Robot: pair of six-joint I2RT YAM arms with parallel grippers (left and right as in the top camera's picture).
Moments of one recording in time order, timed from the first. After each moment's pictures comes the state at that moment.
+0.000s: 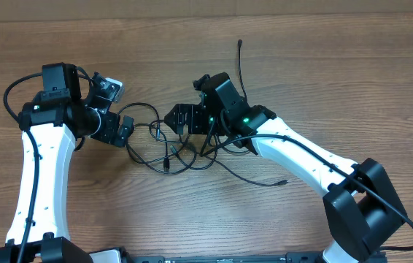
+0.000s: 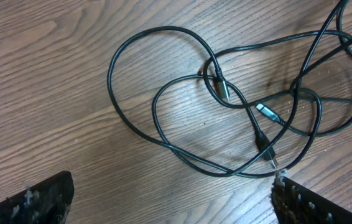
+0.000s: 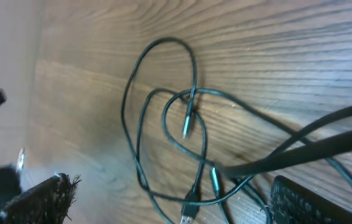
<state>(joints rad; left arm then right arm) 0.14 1.48 1.27 -1.01 0.23 0.48 0.67 1.81 1.27 -0.27 -0.33 0.70</state>
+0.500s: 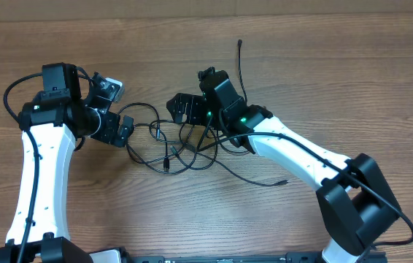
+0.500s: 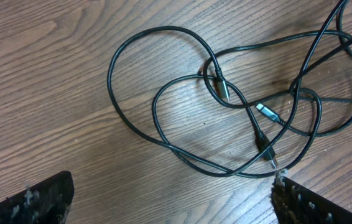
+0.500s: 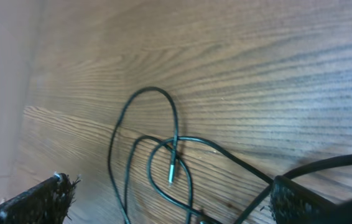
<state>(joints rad) 0.14 1.48 1.27 -1.01 0.23 0.48 0.67 1.85 1.27 -0.16 -0.19 0.75</state>
